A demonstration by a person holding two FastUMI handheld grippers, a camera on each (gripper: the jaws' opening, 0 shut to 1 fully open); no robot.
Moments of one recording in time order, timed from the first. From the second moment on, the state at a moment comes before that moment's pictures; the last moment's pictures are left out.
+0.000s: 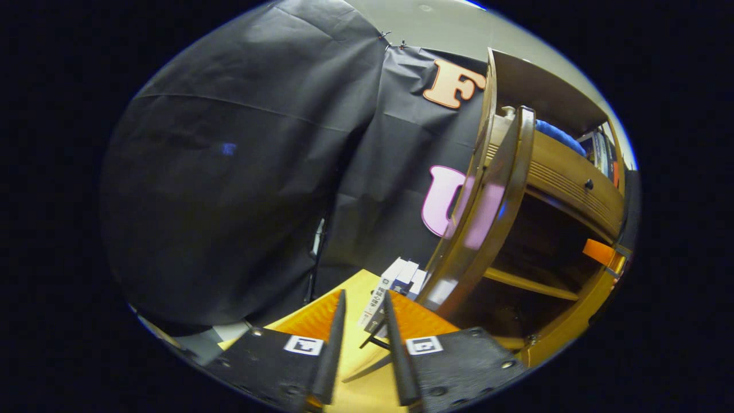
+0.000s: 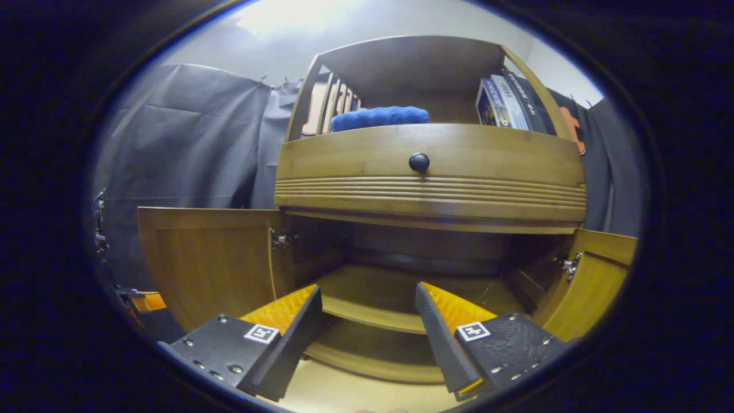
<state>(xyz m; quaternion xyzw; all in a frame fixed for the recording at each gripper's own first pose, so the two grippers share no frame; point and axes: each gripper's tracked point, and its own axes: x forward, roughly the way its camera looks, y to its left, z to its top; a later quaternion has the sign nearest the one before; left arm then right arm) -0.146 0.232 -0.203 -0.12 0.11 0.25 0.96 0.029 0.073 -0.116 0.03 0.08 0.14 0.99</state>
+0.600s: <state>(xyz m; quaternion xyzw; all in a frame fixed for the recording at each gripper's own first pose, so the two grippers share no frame) -0.134 0.291 -0.109 -0.07 0.06 0.33 0.94 0.020 0.031 -0.117 0.03 0.08 0.10 0.99</state>
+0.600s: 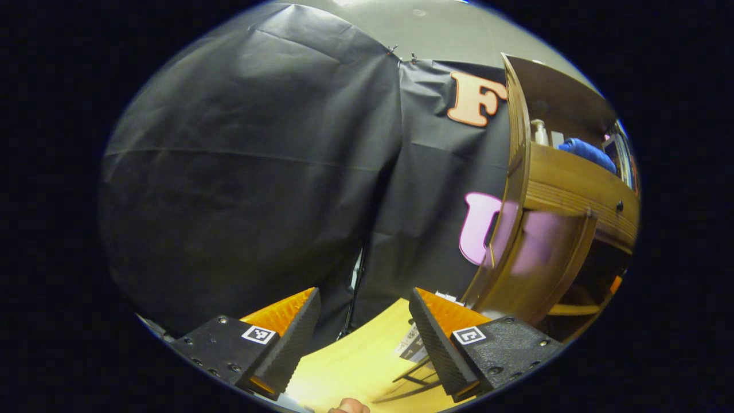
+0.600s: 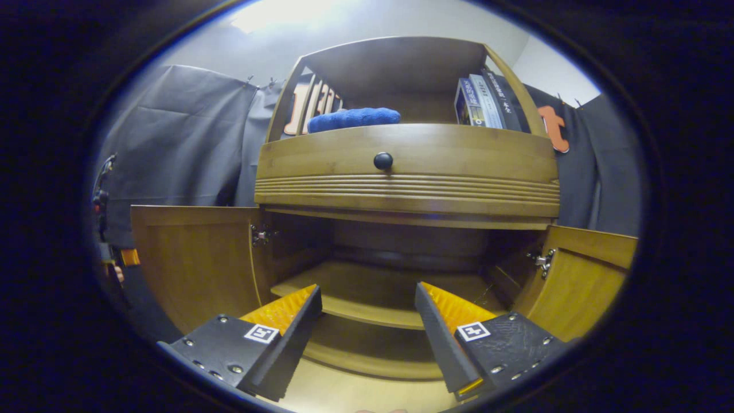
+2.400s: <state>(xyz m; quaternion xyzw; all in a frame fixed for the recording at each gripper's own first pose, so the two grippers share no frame) -0.039 -0.114 -0.002 -0.02 0.02 -0.21 0.98 -0.086 -0.064 0.025 -0.03 -0.01 -0.11 0.99</state>
